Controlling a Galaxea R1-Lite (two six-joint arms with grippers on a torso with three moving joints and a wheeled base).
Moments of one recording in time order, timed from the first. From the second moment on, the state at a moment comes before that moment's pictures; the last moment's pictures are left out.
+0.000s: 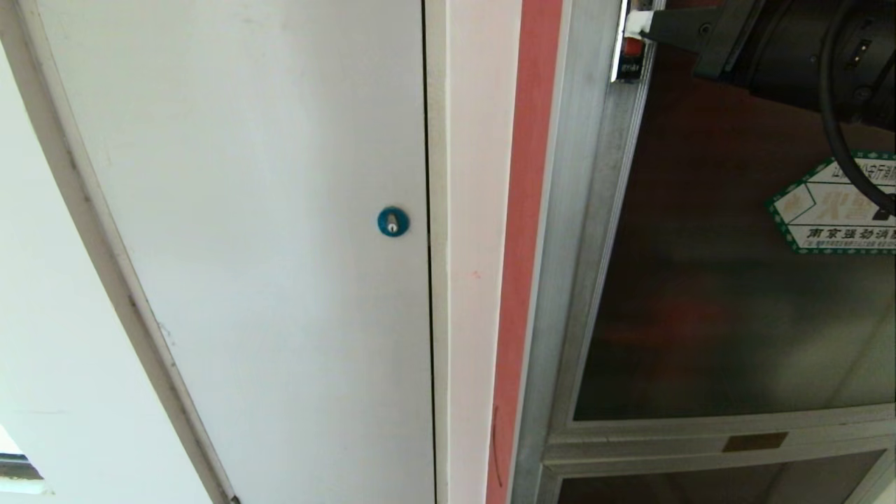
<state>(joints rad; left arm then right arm) -0.02 0.00 0.00 -0.05 -0.03 0.03 0.40 1.54 -1.46 -0.23 0.14 0.13</state>
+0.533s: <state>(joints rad) -0.02 0.00 0.00 -0.05 -0.03 0.03 0.42 1.49 -1.45 -0.22 0.14 0.13</state>
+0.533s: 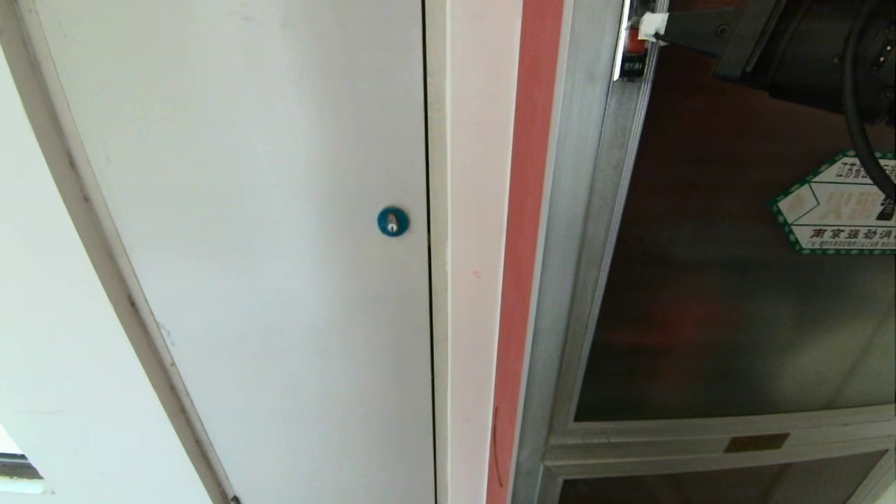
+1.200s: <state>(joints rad) -0.02 0.00 0.00 -0.05 -0.03 0.03 0.49 1.31 -1.39 -0.22 0.14 0.13</state>
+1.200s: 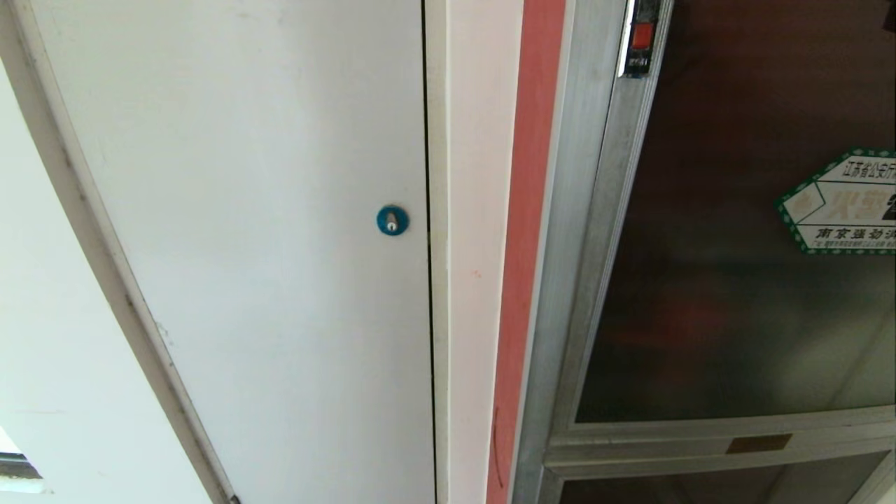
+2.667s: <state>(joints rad) -0.02 0.00 0.00 -0.05 -0.03 0.03 0.01 0.33 -0.91 0.23 0.11 0.06</state>
